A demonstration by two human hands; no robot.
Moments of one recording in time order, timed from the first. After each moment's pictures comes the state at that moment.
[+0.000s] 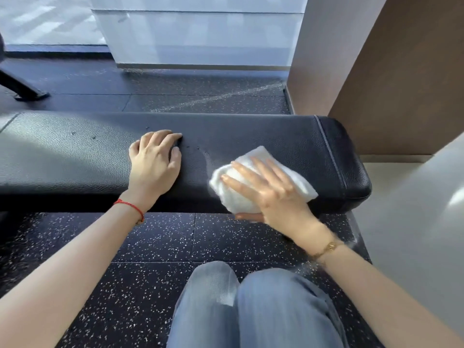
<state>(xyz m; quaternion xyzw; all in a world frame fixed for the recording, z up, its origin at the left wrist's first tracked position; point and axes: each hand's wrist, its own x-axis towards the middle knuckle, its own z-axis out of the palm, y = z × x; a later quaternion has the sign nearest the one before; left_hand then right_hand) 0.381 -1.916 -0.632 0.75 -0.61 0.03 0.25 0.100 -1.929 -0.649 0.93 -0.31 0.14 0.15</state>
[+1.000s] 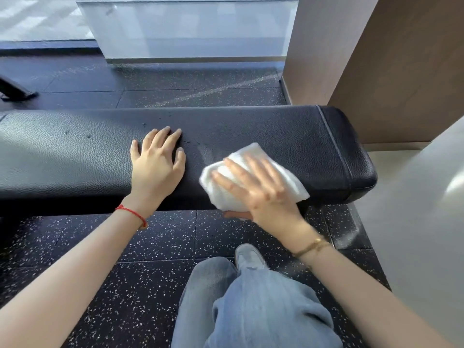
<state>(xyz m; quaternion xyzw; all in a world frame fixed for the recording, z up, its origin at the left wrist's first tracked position) 0.377 -1.909 -0.636 0.76 -0.61 0.01 0.22 0.132 -1.909 -0.657 0.90 -0.34 0.19 0.18</state>
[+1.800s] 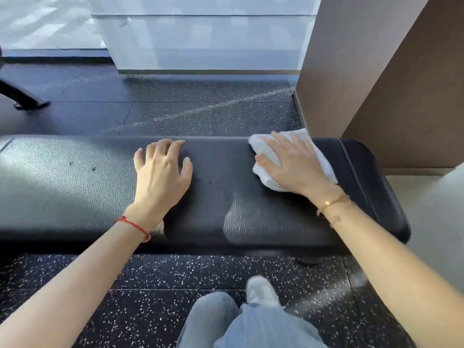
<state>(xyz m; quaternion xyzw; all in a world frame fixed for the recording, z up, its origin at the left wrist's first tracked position) 0.396 -1.968 -0.614 0.79 -0.59 0.03 0.18 0.142 -2.068 -0.617 0.85 -0.52 0.06 -0.07</state>
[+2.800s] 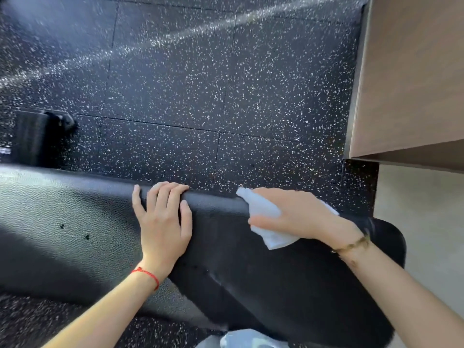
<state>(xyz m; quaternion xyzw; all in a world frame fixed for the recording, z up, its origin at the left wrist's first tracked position) 0.413 -2.042 -0.618 0.83 -0.56 -0.05 0.06 0.185 -2.192 -0.610 0.83 -0.35 -0.19 -0.39</state>
